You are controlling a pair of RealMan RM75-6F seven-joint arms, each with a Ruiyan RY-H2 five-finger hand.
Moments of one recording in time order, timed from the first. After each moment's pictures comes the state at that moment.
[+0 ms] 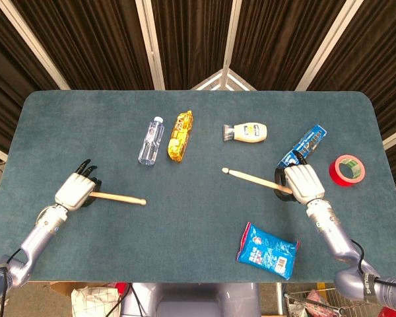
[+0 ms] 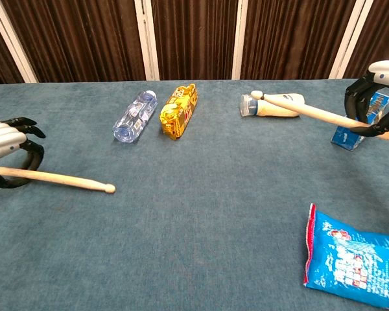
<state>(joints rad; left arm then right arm) -0.55 -1.69 0.07 -0.66 1.58 1.12 -0.10 0.63 -1.26 0.11 -1.54 -1.17 1.03 -0.12</state>
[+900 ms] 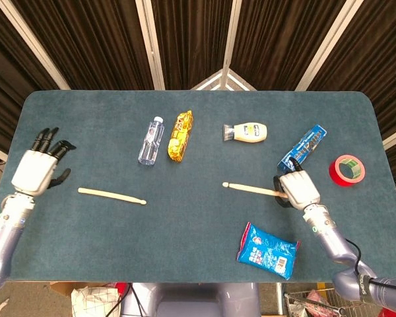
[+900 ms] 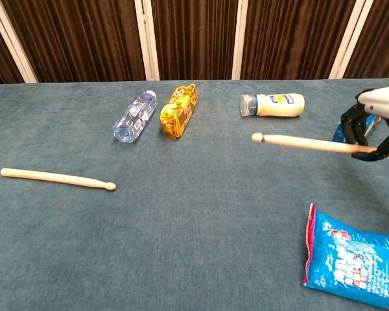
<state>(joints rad) -0.49 -1.32 -0.11 -1.18 1.46 1.32 -0.01 0.61 -1.35 0.06 -1.40 -1.29 1.01 -0.20</state>
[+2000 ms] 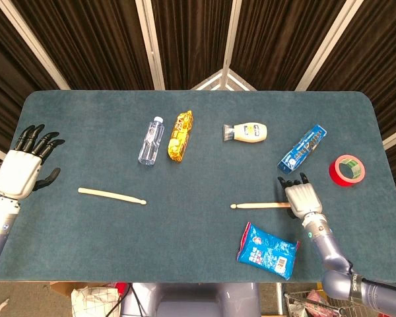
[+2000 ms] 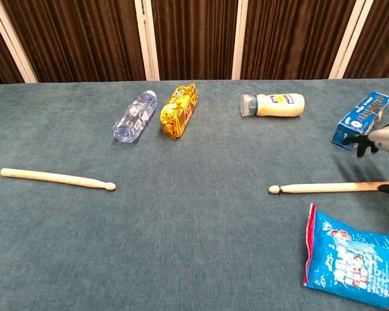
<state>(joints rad) -0.44 -1.19 -0.13 -1.39 1.49 1.37 -0.01 0.63 -1.33 0.08 -1.56 -0.80 0.92 -0.69</state>
